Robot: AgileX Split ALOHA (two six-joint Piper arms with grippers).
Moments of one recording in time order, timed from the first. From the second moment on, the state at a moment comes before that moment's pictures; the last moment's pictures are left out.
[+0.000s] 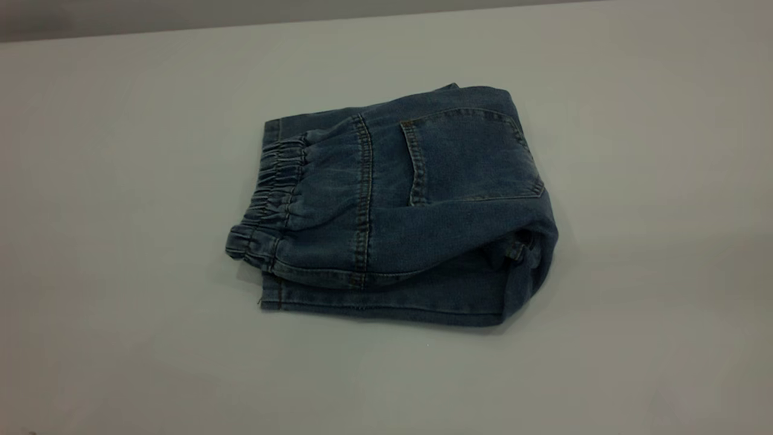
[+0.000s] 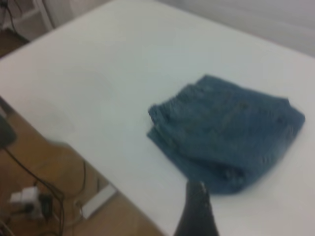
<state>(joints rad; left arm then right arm) -0.25 0.26 -0.76 -0.24 1.04 0.35 0.81 0.19 -0.69 0.02 1.06 0.10</state>
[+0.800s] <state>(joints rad) -0.25 0.06 -0.51 -0.16 1.08 0.15 0.81 0.17 -0.51 0.02 1.06 0.06</state>
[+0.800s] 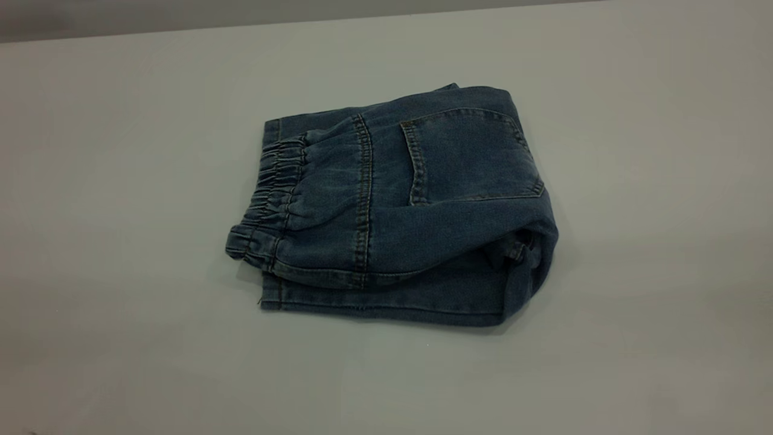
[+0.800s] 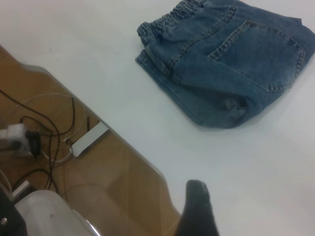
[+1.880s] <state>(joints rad) -0.19 0.06 -0.51 -0.16 1.09 0.15 0.07 0.07 -0.51 0.02 1.07 0.07</state>
